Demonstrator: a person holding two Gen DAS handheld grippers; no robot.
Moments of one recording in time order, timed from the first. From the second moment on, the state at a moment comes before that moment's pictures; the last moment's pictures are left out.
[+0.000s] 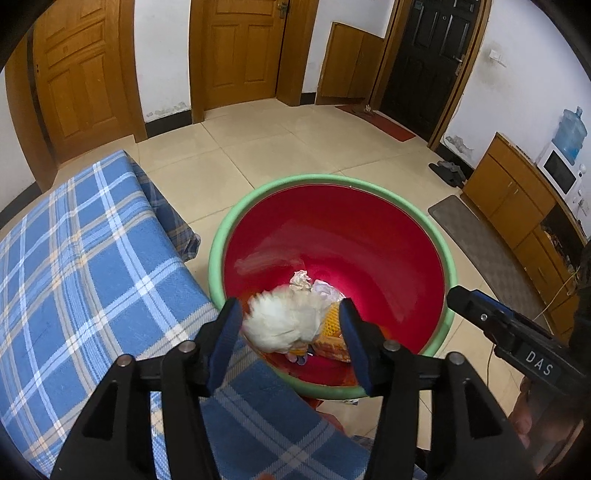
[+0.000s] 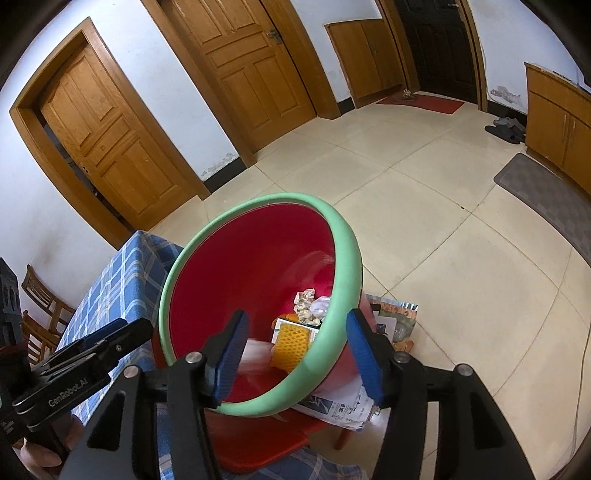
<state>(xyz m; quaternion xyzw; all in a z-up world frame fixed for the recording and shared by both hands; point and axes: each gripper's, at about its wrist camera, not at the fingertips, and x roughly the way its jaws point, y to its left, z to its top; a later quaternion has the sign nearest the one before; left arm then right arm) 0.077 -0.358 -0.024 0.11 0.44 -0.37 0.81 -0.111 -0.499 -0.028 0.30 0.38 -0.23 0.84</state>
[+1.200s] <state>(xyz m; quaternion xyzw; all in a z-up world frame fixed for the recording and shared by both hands) 0.058 -0.192 0.025 0.00 0.42 -0.19 0.89 -0.089 -0.377 0.029 0.23 0.37 -0.11 0.89</state>
